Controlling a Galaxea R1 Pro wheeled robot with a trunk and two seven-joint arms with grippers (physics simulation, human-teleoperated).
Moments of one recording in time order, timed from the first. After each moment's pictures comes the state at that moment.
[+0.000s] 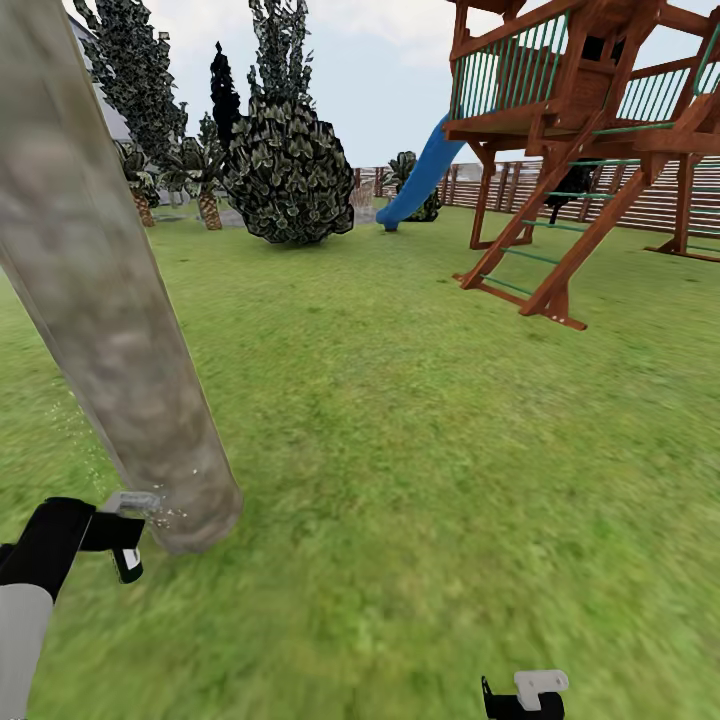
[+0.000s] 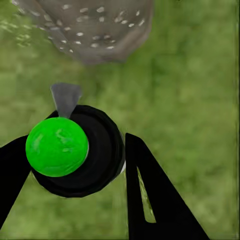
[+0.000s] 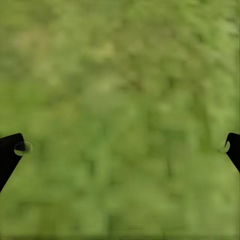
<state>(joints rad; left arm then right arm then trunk) -0.76 0.32 0.39 -0.69 -0.61 0.70 -0.59 -0.37 -0.03 -0.25 -0.14 0.31 -0.48 -0.08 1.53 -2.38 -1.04</state>
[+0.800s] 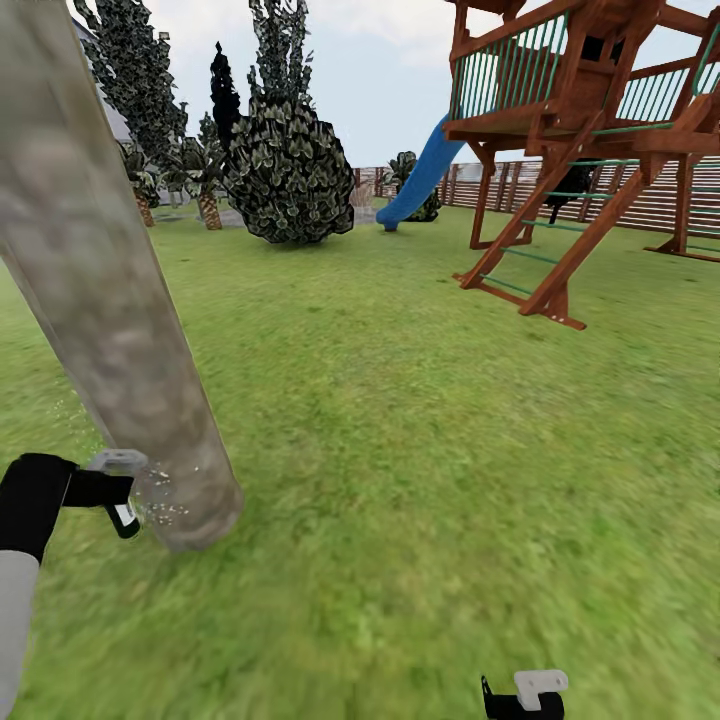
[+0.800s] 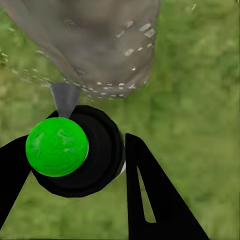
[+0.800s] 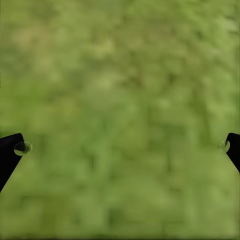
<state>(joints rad) -0.84 0.36 0.38 -0.83 -0.61 0.82 -0.70 -0.37 -0.03 -0.25 -0.14 0.31 -0.48 -0.08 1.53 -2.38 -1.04</state>
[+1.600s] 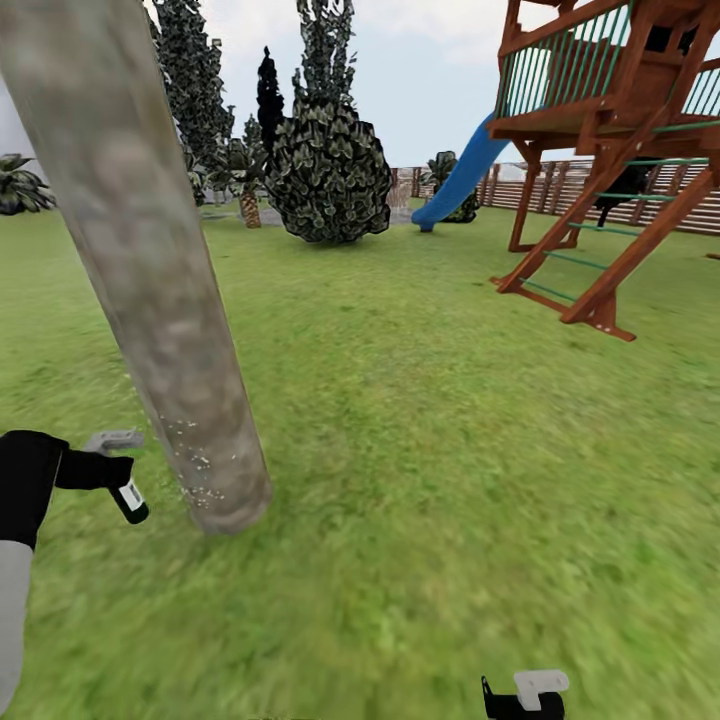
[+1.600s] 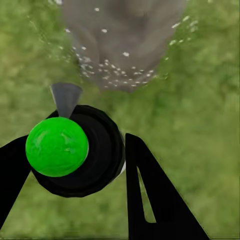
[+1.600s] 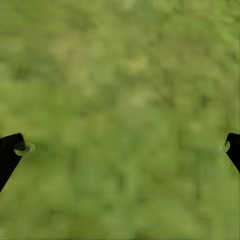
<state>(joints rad) -0.86 0.37 0.35 -0.96 -0.63 0.97 -0.84 -0.37 -0.03 -0.25 -0.14 0.31 -0.48 -0.08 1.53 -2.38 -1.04</state>
